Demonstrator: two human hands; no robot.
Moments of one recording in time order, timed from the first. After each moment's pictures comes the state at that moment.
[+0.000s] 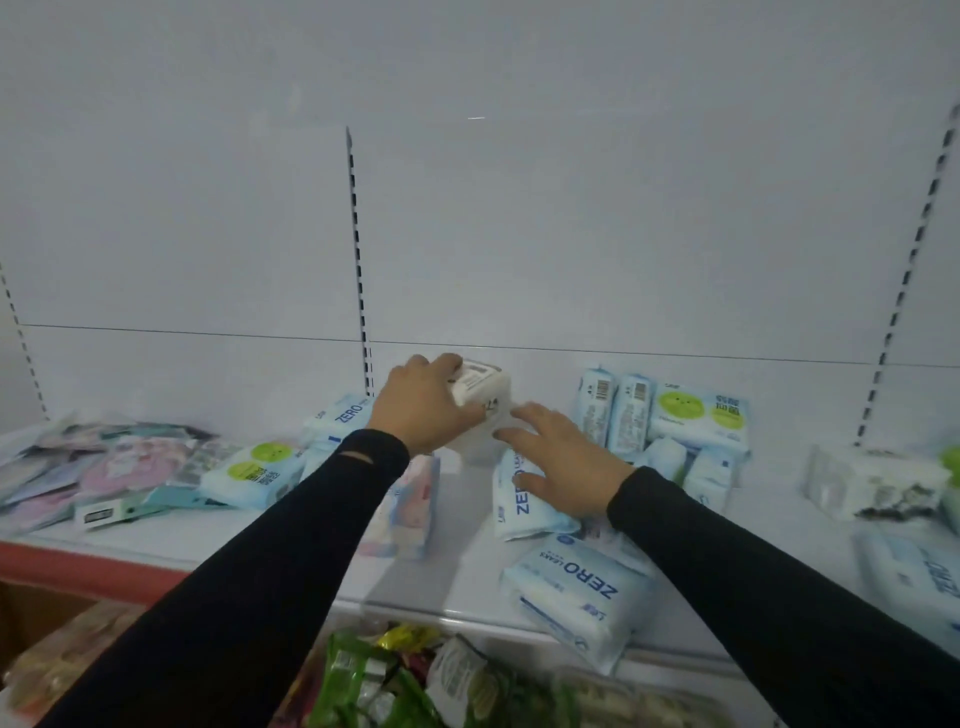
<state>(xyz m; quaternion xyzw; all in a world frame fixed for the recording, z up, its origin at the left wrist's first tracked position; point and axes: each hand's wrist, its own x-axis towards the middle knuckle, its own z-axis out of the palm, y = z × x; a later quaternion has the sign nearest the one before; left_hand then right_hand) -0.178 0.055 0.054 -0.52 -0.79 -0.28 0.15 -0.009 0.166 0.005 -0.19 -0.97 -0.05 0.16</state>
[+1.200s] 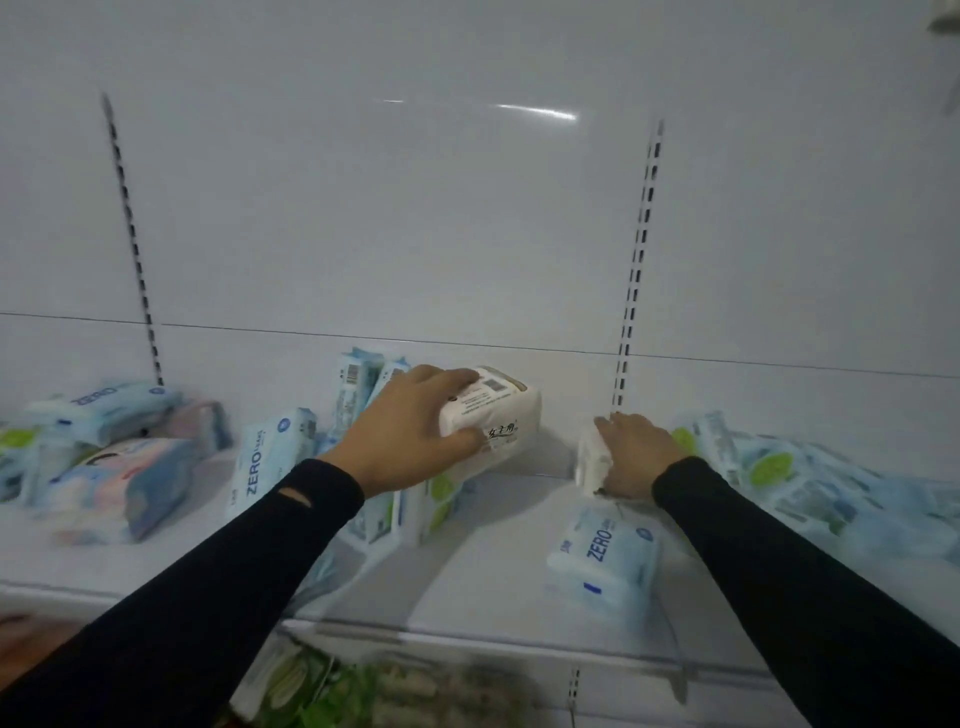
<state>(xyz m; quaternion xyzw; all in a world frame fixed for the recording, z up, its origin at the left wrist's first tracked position) 0.082 0.150 0.041 -0.67 -0.66 -0.32 0.11 0.304 0.368 -0.007 -0.46 -0.88 -0.10 0.04</state>
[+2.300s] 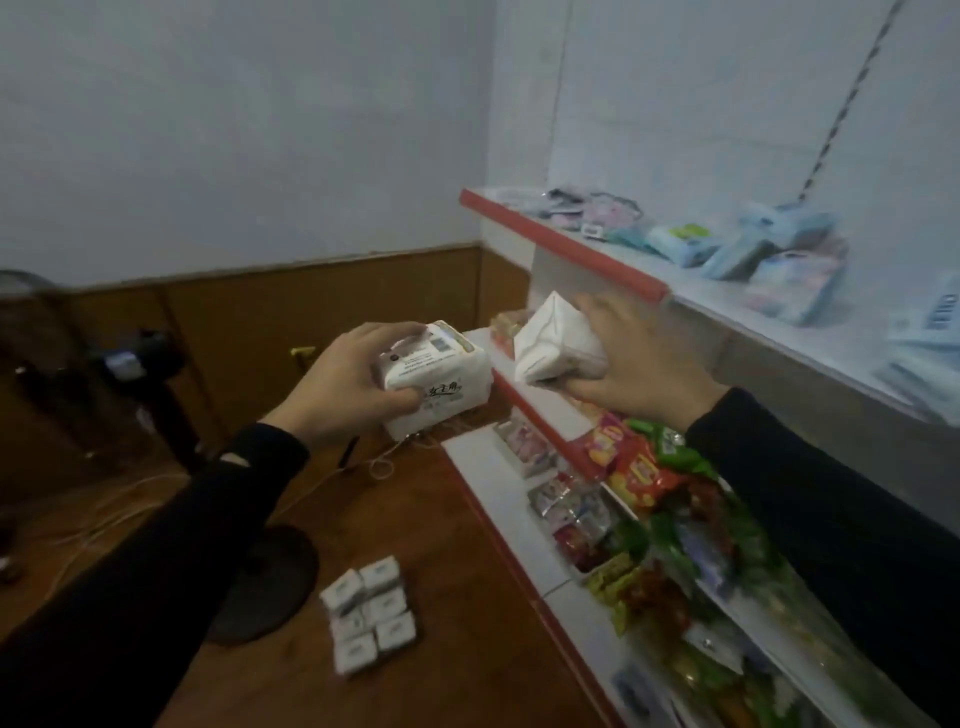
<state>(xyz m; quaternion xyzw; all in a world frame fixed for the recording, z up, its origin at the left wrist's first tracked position) 0.005 -0.497 -0.086 -0.22 -0.90 -0.36 0.11 0.015 -0.195 -0.058 0.15 -0.97 0.08 0.19</state>
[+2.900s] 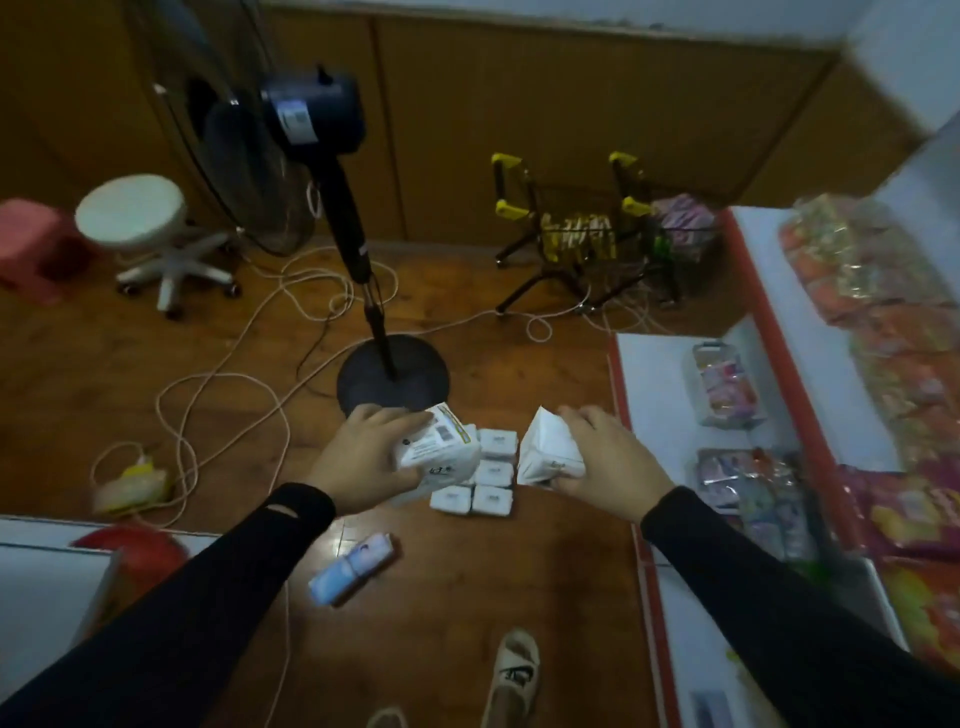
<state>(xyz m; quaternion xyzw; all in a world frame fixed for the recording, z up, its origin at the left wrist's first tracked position) -0.041 -0.650 -0.400 0.07 -0.97 -0.24 -0.08 -0.167 -0.375 -0.383 0.32 -0.93 0.08 -0.19</state>
